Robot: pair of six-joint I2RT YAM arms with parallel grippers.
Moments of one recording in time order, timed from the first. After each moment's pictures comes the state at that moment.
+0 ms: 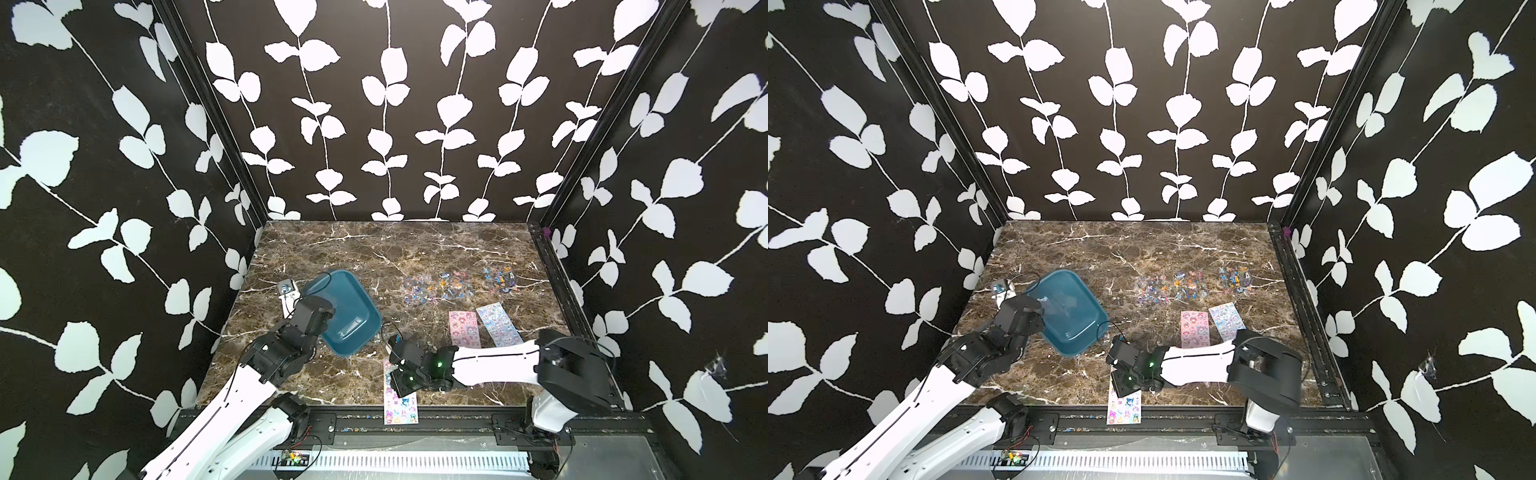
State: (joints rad) left arm -0.61 0.72 0.77 -0.85 -0.70 -0.72; right arm 1.25 1.67 0.85 -0.23 -0.06 0.79
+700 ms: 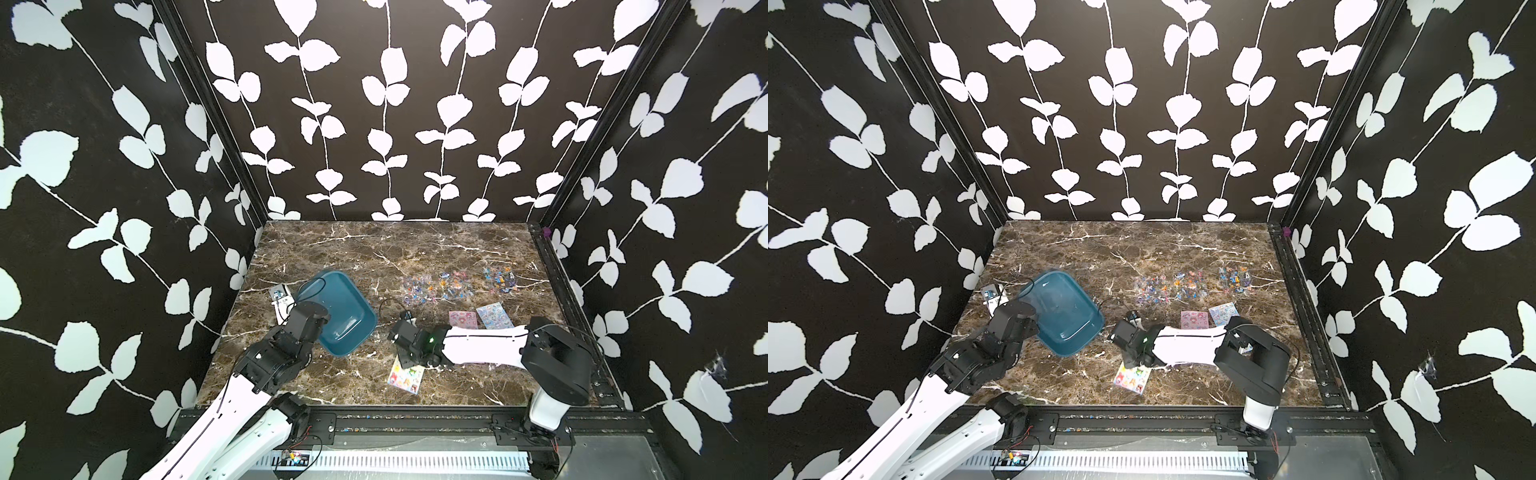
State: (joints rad) left arm -0.61 0.67 0.74 -0.88 -0.73 -0.75; right arm 1.08 1.77 1.00 -0.42 0.19 0.71
